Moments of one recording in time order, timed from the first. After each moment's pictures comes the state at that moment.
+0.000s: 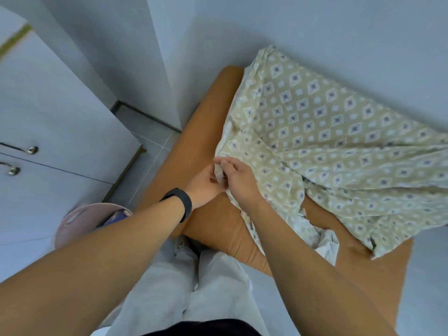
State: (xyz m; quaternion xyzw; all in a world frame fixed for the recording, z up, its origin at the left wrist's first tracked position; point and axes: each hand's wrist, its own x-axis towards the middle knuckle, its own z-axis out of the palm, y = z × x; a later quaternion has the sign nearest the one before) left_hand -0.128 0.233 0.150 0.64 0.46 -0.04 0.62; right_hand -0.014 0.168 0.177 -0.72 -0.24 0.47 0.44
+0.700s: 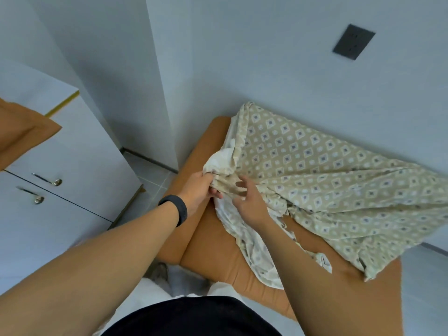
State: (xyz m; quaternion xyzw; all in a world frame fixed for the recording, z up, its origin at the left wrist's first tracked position) left_hand -0.135 0.225 0.257 0.47 0.46 0.15 0.74; right_hand -0.005 0.098 0.238 -0.79 -0.35 0.36 0.36
